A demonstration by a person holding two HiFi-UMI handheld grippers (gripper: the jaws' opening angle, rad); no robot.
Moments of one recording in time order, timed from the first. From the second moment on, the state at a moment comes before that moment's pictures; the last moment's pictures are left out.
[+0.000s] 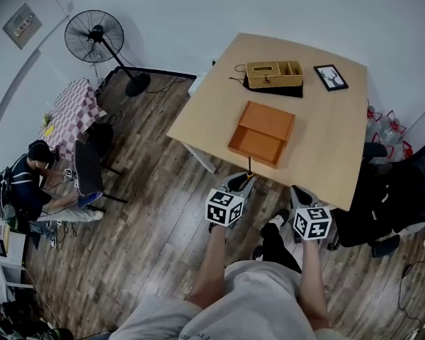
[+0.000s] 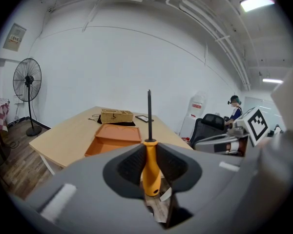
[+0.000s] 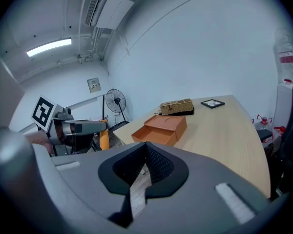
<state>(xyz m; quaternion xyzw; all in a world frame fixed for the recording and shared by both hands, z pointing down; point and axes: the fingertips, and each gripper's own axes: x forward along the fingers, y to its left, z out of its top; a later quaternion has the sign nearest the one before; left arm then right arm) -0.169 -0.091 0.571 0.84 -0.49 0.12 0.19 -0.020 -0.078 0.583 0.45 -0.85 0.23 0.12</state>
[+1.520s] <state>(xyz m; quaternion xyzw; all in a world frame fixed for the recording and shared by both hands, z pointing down) -0.158 -0.079 0.561 0.86 -0.47 0.12 0.17 -0.026 -0.063 0.574 0.44 -0.87 0.21 0.11</state>
